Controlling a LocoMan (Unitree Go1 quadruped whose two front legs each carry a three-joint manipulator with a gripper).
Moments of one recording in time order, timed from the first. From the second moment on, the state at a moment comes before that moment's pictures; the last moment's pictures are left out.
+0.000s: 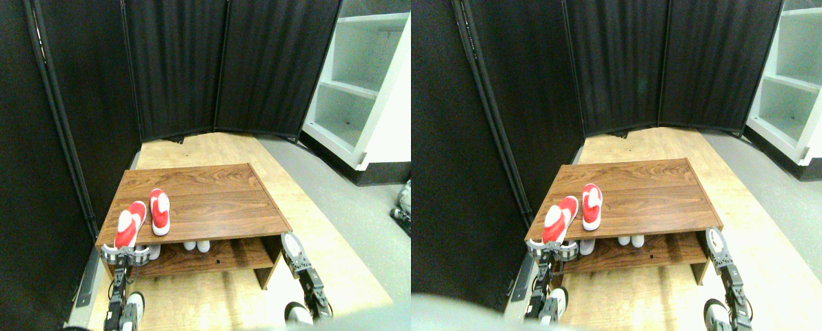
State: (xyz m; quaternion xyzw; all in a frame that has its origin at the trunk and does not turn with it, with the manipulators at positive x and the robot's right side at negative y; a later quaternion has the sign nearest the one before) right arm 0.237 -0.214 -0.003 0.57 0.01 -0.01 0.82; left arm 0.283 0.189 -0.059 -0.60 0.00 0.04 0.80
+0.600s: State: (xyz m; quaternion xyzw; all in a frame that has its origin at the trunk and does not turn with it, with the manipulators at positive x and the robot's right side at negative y) right arm 0.235 -0.224 -0.003 0.55 -0.01 0.00 0.83; left arm 0.291 0.184 -0.082 -0.60 0.03 0.07 0.80
